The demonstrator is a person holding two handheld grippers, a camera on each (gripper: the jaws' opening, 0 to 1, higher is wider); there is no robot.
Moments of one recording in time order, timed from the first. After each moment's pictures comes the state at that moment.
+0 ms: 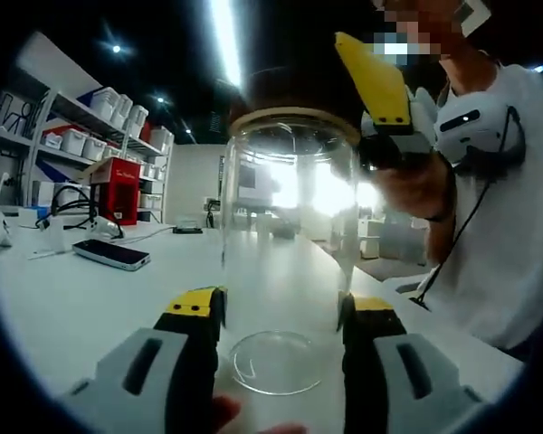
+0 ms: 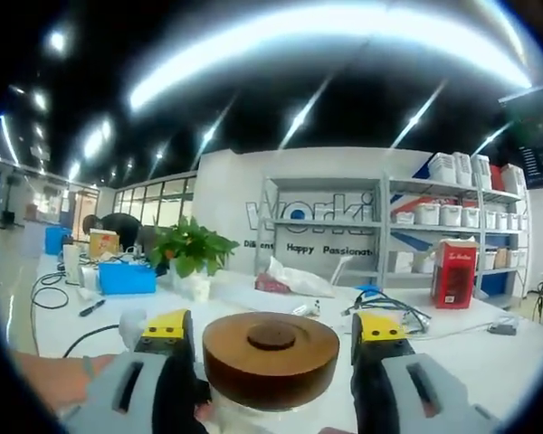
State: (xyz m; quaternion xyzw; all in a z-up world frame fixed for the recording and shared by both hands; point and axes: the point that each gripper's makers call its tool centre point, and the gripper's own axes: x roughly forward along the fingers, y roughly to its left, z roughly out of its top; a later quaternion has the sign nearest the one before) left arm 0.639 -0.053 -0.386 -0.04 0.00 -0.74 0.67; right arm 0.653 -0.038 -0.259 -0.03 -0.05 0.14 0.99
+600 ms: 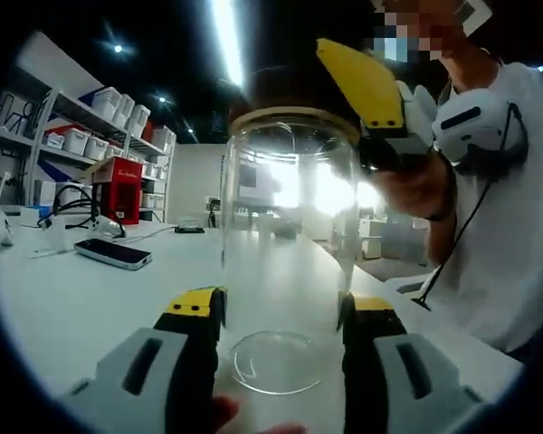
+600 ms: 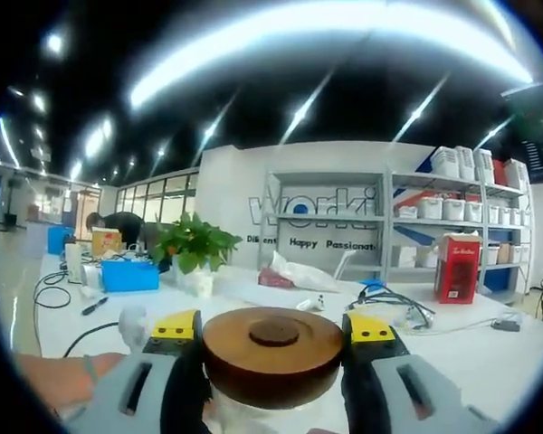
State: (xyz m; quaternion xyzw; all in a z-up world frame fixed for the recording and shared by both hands) left arm 0.639 -0.053 -0.387 -0.04 0.00 -0.74 0.68; right arm 0.655 -0.035 -0.263 -0.03 -0.04 0.15 0.99
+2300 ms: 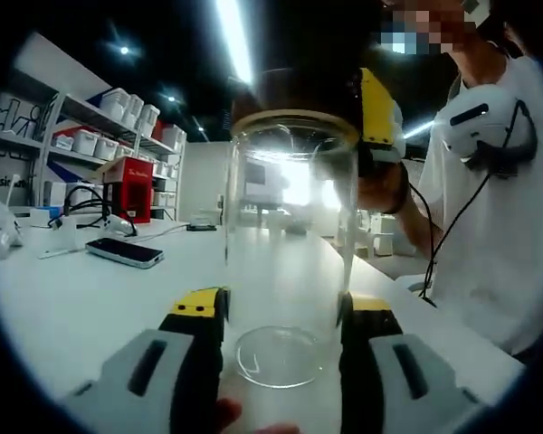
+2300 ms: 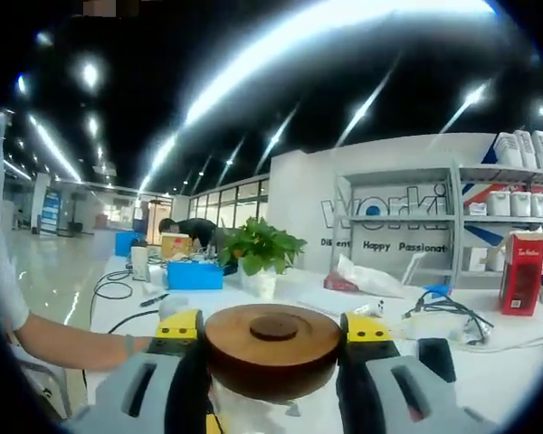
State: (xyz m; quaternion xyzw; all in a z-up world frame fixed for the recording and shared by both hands) left arm 0.646 -0.055 -0.386 -0.03 0.01 -0.72 0.70; right arm 0.657 -0.032 -0.265 -0.02 -0.05 0.36 0.93
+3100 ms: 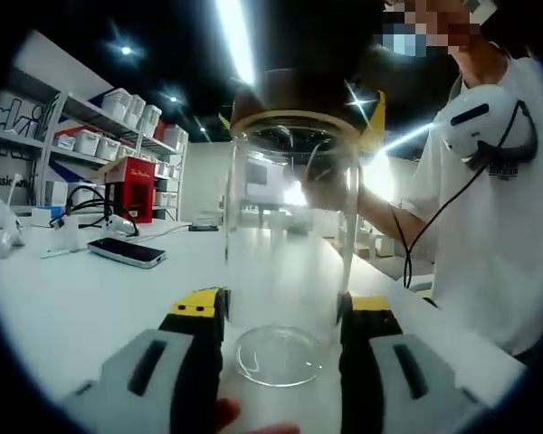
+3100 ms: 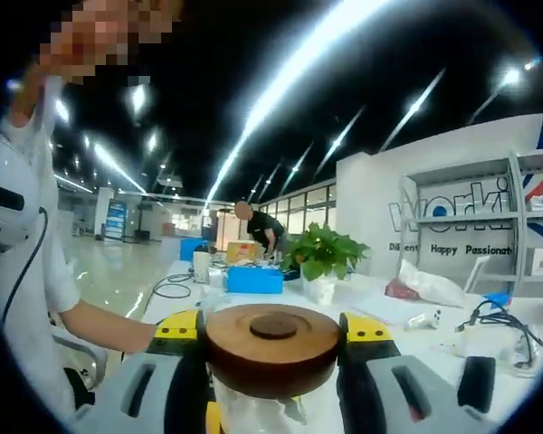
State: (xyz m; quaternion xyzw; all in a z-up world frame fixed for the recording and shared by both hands) left arm 0.652 -0.050 -0.388 -0.03 0.01 -0.71 0.70; right arm 0.653 -0.025 -0.264 -0.01 -0.06 0.52 0.85
